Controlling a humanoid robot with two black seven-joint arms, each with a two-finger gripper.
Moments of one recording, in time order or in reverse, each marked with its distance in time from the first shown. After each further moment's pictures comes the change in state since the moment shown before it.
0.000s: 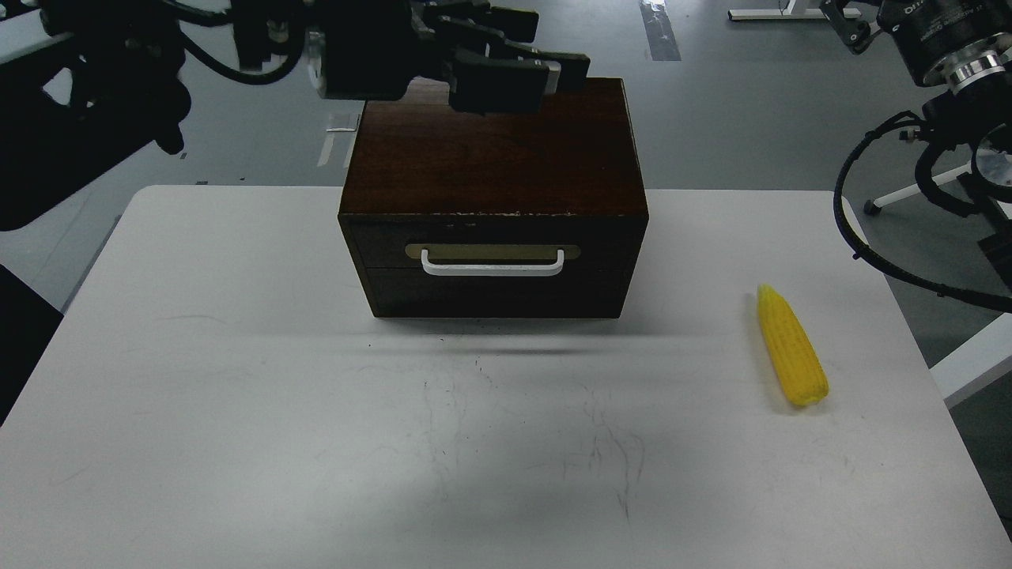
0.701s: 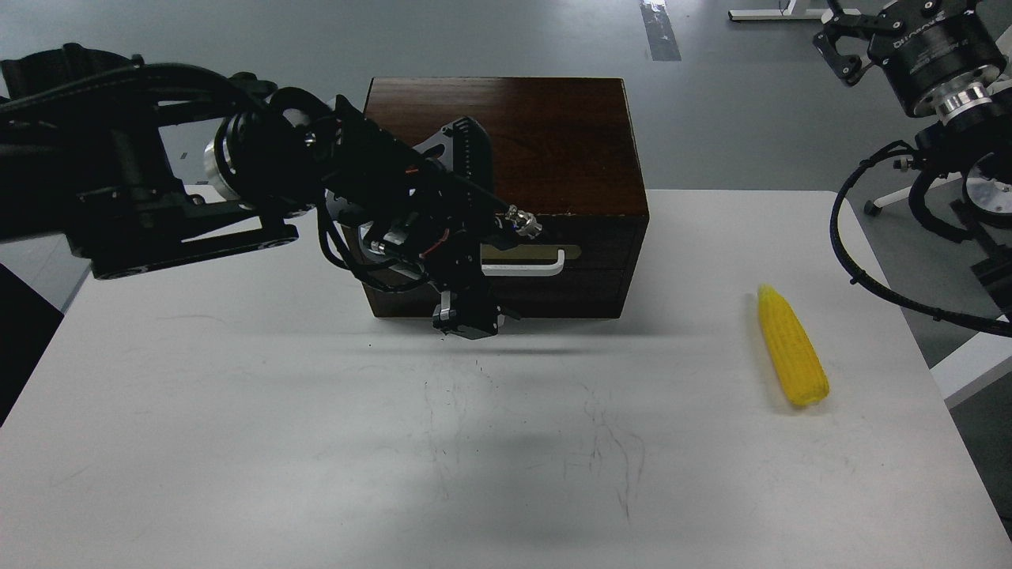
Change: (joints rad) left arm -0.201 -0.137 0.553 0.016 0.386 0.000 -0.081; right arm -0.086 0.002 -0.012 0.005 0.001 0.000 -0.004
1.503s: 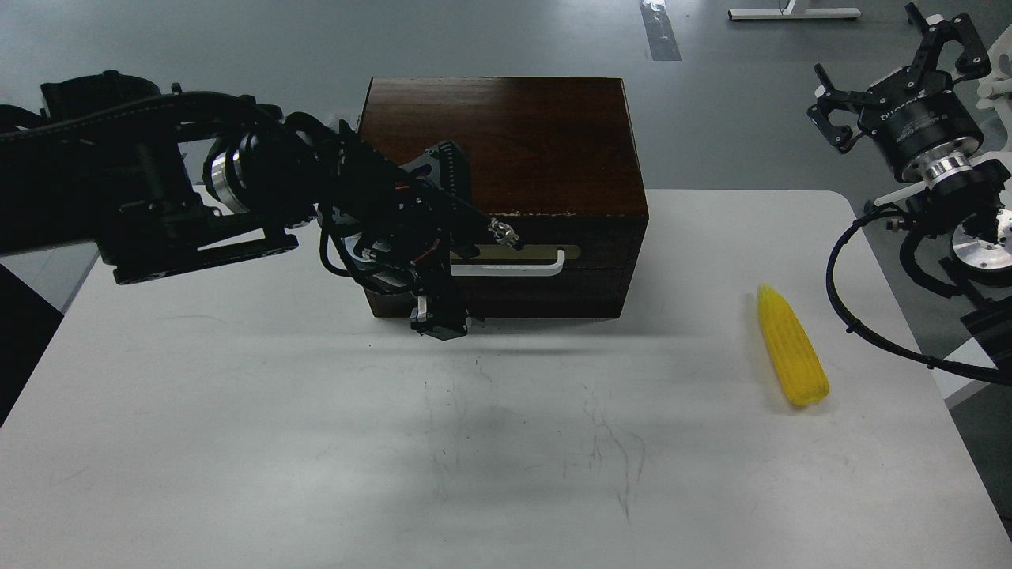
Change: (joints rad) left arm 0.032 -0.041 0.095 0.119 0.008 0.000 0.002; right arm -0.091 0.009 0.020 -0.009 0.004 0.000 0.006
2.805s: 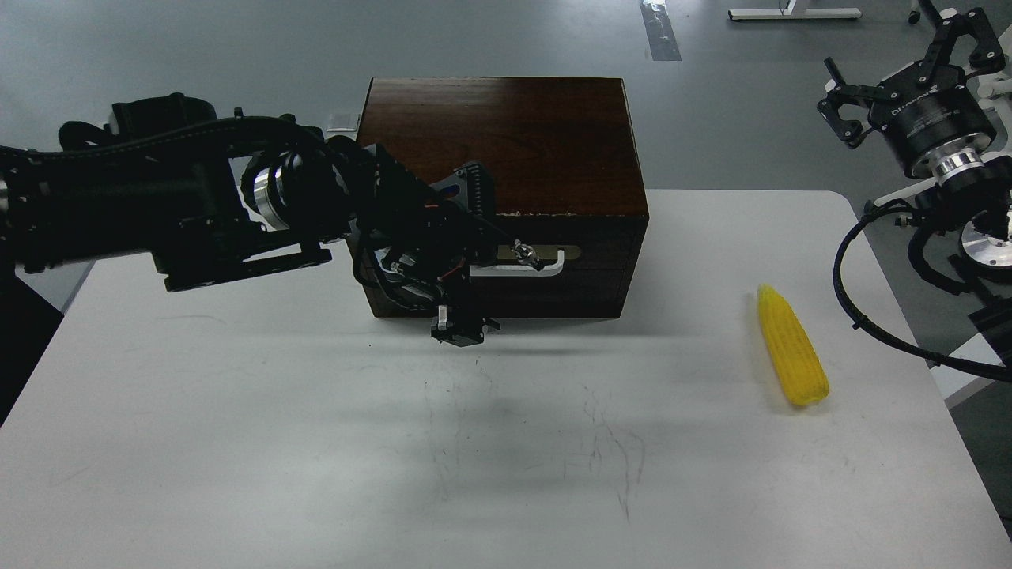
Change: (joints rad) left arm 0.024 -0.103 0.052 0.095 0.009 0.061 -0.001; right arm 0.001 -0.012 0.012 0.000 0.000 0.000 0.000
